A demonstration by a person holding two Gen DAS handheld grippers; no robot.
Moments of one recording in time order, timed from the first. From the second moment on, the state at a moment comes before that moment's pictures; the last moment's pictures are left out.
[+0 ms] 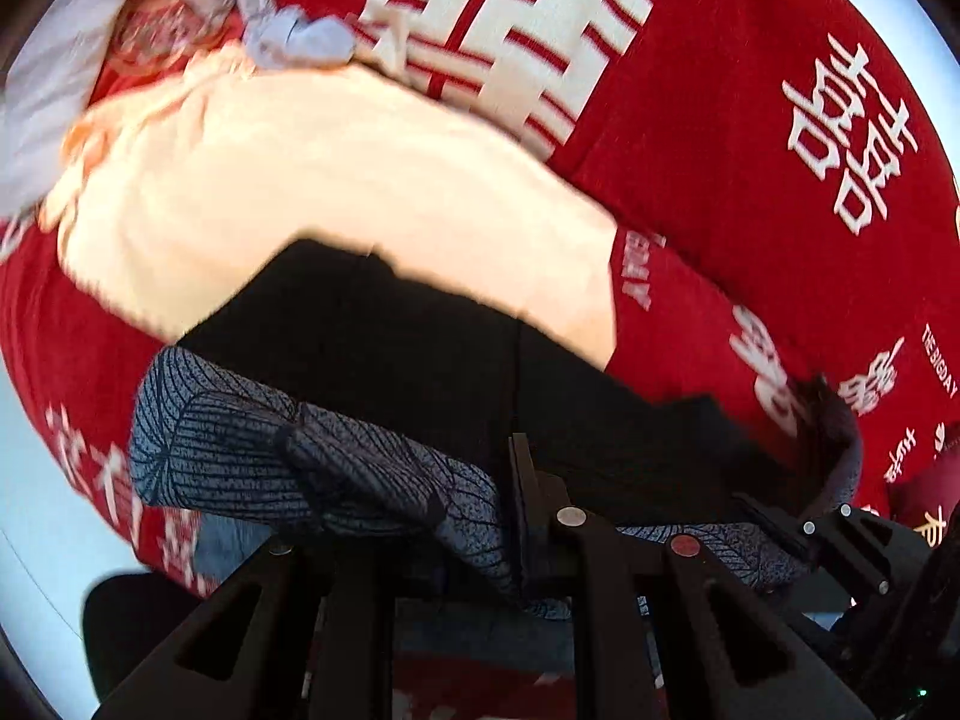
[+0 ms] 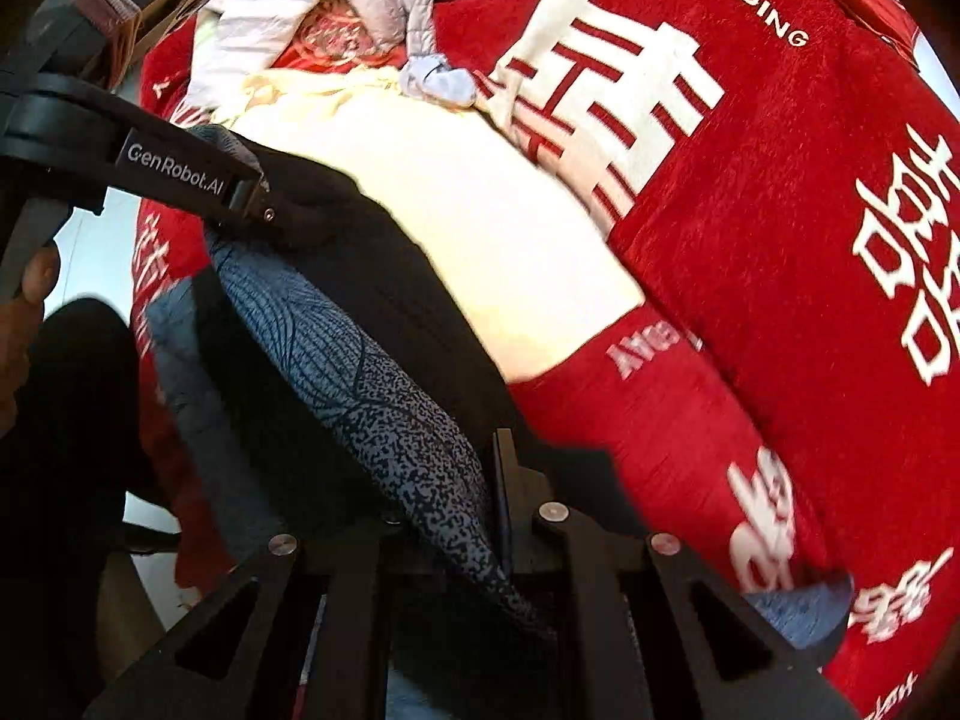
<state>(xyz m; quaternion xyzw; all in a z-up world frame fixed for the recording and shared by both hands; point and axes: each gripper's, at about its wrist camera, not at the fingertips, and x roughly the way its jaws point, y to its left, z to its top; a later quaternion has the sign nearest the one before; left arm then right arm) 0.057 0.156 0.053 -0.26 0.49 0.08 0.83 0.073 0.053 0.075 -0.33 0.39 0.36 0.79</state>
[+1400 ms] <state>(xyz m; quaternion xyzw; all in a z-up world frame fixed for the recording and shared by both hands) 0.030 0.101 0.000 -0.14 0.56 0.12 0.81 0.047 -0.034 0.041 -0.13 0.51 0.24 0.82</state>
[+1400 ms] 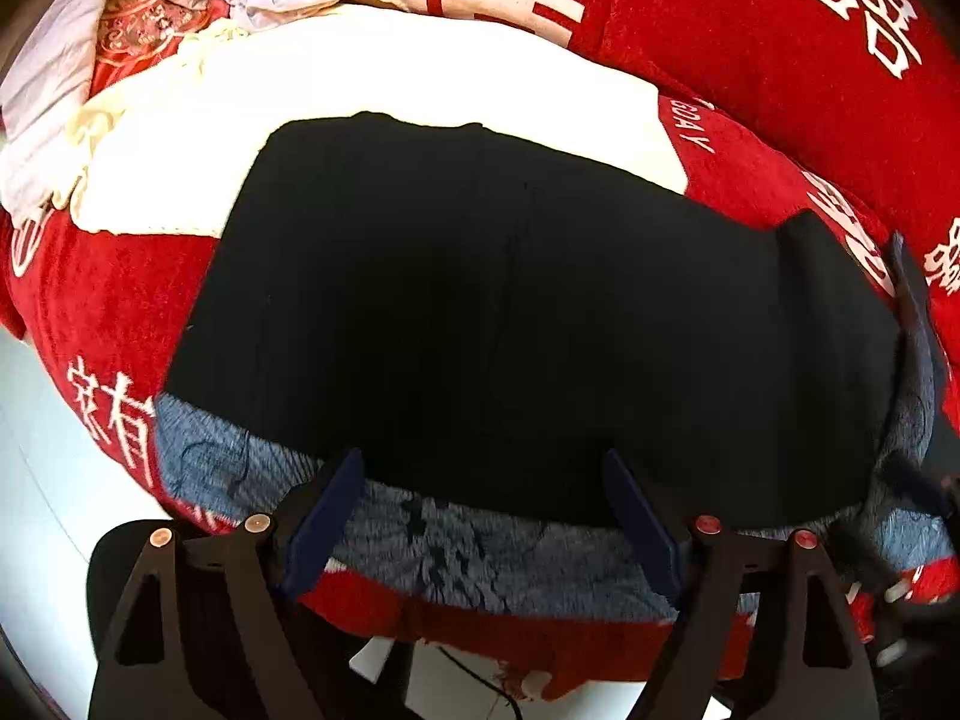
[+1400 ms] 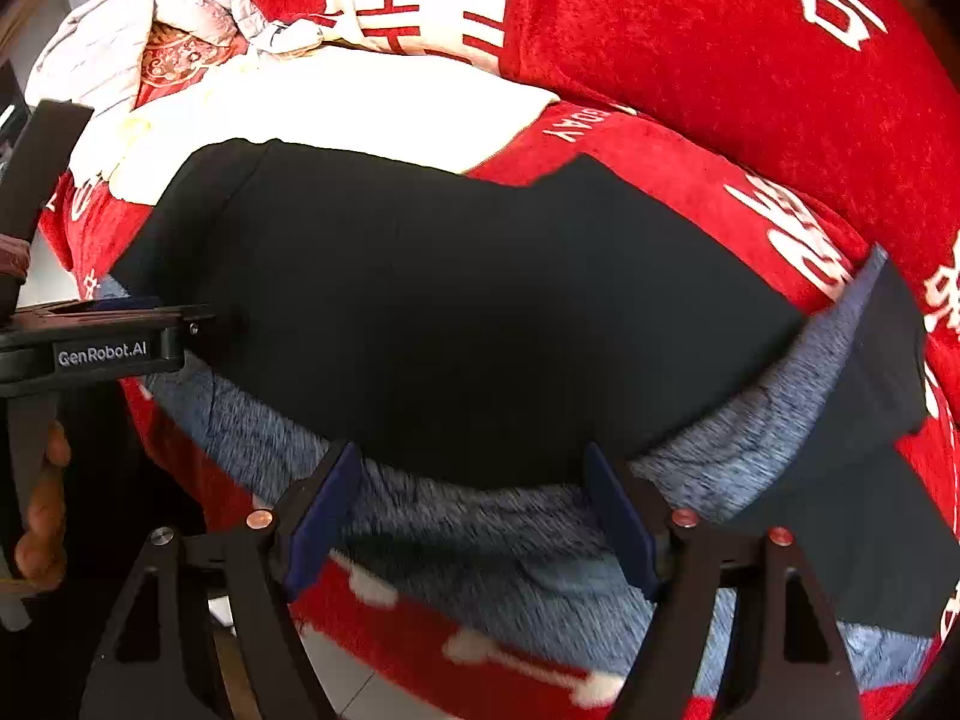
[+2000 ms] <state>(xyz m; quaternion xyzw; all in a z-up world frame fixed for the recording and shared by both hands) 0.070 -0.008 0.010 -0.03 0.59 0.01 0.81 0.259 -0.178 0.005 -0.02 0.62 -0.07 0.78</state>
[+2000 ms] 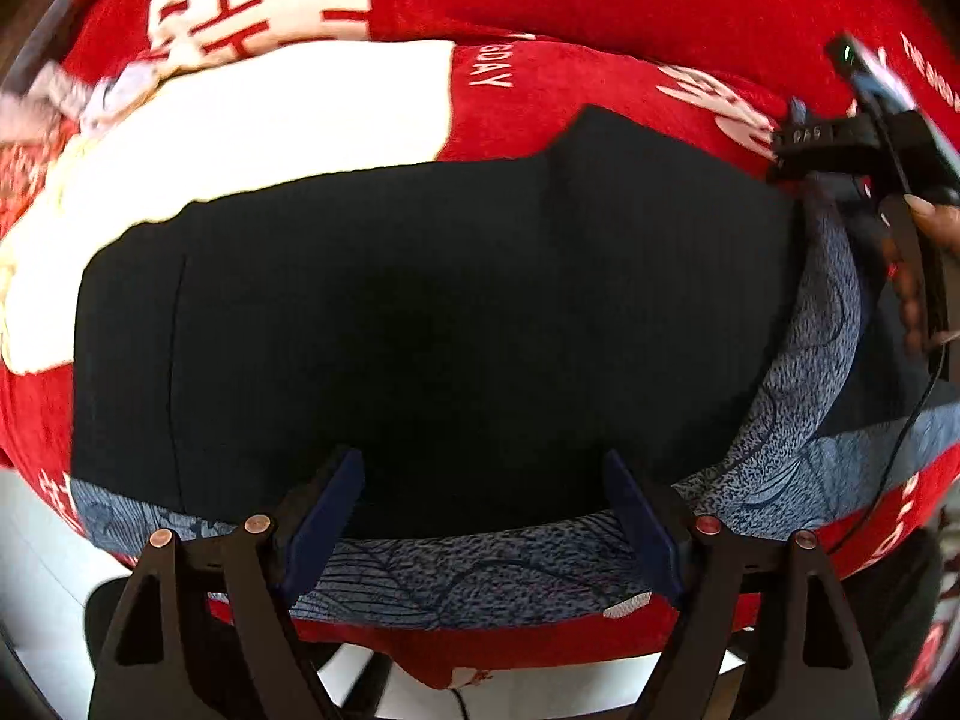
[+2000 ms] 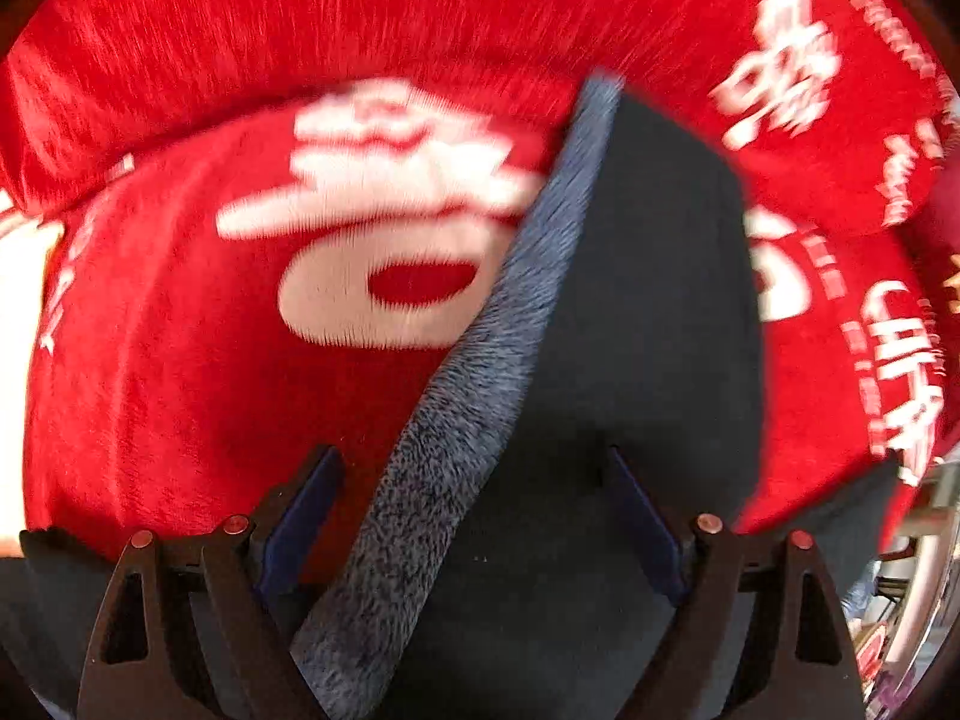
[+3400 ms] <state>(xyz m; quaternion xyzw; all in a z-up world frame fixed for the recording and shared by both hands) 0.087 -0.087 0.014 -0.01 0.60 -0.05 0.80 0.058 -0.342 0.116 0.09 0.39 -0.05 0.92</state>
